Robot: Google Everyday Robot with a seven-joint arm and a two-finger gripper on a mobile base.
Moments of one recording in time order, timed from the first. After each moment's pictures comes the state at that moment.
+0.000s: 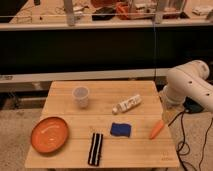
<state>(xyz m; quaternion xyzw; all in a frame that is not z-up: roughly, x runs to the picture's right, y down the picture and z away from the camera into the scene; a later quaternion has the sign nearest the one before) 0.284 0.106 0.684 -0.28 0.02 0.02 0.96</state>
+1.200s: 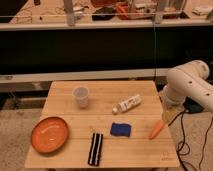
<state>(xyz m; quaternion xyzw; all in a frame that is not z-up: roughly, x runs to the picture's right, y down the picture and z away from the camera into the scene) 0.284 0.106 0.684 -0.28 0.02 0.02 0.96</state>
